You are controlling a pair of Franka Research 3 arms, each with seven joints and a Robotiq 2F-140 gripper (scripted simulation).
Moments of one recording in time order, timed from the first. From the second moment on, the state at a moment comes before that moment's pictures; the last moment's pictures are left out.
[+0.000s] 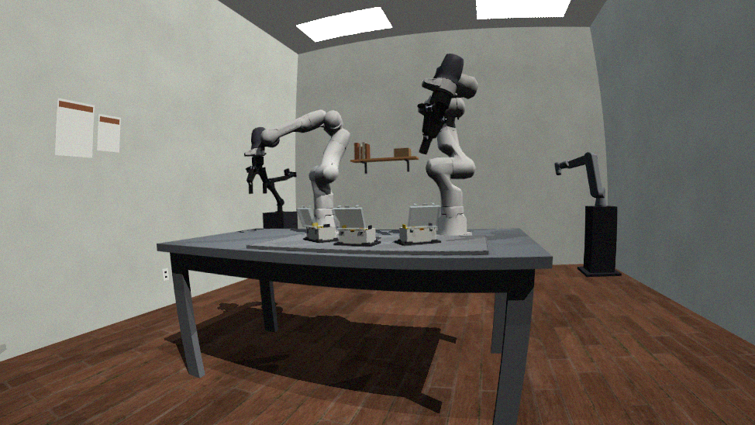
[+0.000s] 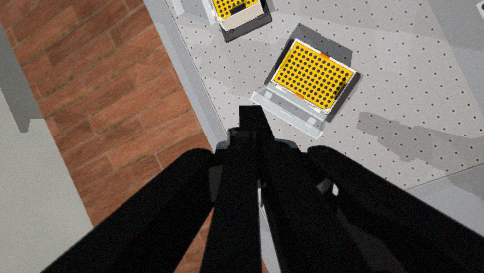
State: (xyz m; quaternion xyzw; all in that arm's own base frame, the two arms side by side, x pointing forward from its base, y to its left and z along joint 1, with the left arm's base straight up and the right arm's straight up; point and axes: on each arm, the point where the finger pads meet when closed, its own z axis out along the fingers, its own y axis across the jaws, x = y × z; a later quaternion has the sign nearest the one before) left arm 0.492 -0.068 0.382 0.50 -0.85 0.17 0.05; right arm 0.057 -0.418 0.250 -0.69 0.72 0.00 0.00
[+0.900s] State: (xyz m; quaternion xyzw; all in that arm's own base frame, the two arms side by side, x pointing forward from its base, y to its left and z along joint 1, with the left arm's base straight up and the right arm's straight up) left arm 0.495 -0.067 0.388 0.66 -0.73 0.13 0.07; right arm 0.057 -0.418 0.250 -0.69 0.72 0.00 0.00
